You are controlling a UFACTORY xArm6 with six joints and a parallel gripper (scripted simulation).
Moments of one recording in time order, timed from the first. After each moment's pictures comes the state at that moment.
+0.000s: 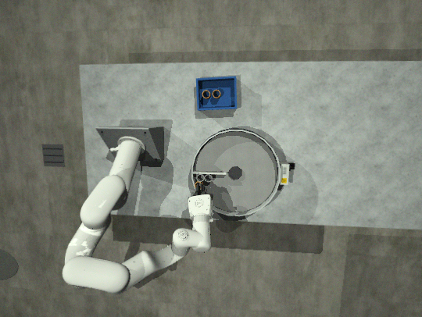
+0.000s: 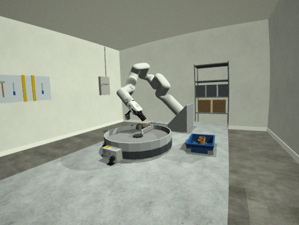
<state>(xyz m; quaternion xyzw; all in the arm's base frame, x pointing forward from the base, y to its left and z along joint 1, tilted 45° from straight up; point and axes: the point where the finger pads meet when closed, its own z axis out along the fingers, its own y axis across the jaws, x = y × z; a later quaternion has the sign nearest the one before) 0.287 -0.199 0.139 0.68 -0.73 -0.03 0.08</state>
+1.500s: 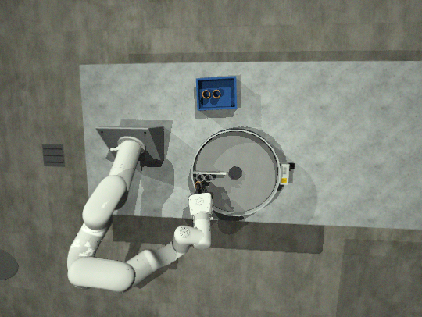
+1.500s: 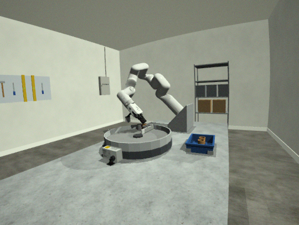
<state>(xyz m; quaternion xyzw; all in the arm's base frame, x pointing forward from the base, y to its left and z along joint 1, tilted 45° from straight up) 0.283 -0.212 0.125 0.68 -0.73 -0.03 0.08</state>
